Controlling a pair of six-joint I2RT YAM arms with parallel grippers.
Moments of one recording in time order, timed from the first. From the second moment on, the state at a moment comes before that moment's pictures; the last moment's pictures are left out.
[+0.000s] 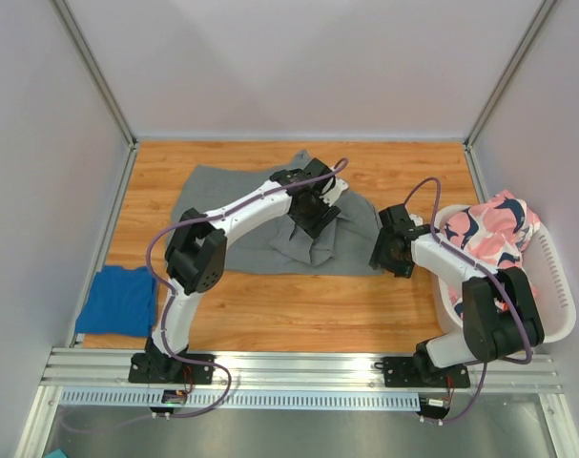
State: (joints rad) left arm -0.76 2.13 1.86 -0.82 0.05 0.07; right arm 0.31 1.43 0.81 -0.60 0.18 0.65
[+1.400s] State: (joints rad) left arm -0.45 1.67 1.37 -0.53 -0.01 0.15; right arm 0.29 1.48 0.75 -0.40 0.15 0.64
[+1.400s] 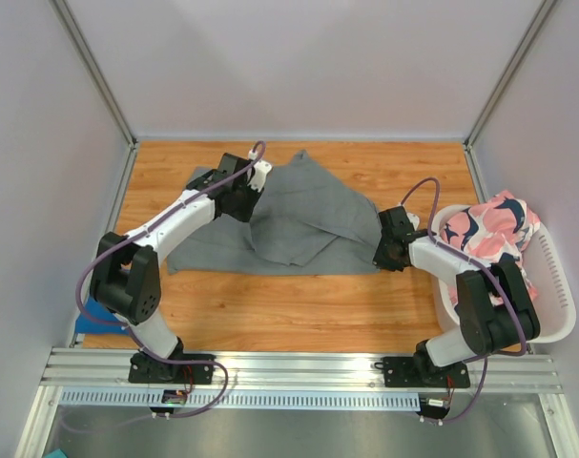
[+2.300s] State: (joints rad) left arm -0.61 1.94 1.56 -0.74 -0.03 0.16; right arm 0.29 1.49 0.75 -0.40 0.15 0.64
